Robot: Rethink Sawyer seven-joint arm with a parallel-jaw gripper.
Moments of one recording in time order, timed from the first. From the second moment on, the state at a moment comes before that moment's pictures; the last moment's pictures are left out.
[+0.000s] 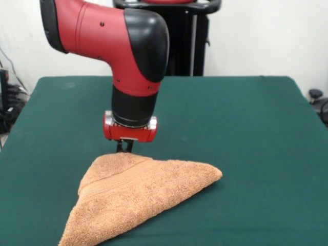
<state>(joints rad) -0.25 -0.33 -0.09 1.39 -0.20 0.46 1.57</state>
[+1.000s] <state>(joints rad) -0.25 -0.66 -0.11 1.82 -0.11 0.30 1.57</state>
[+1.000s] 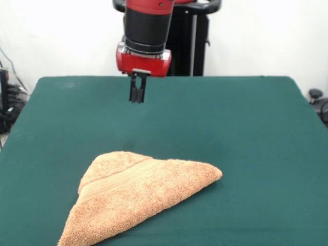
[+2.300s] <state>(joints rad) -0.27 -0.42 -0.11 1.61 0.00 0.24 1.57</state>
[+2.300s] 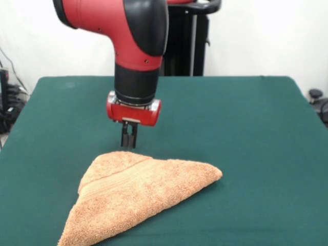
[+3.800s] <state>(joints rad) -0.26 -0.51 -0.11 1.52 0.03 0.35 1.57</state>
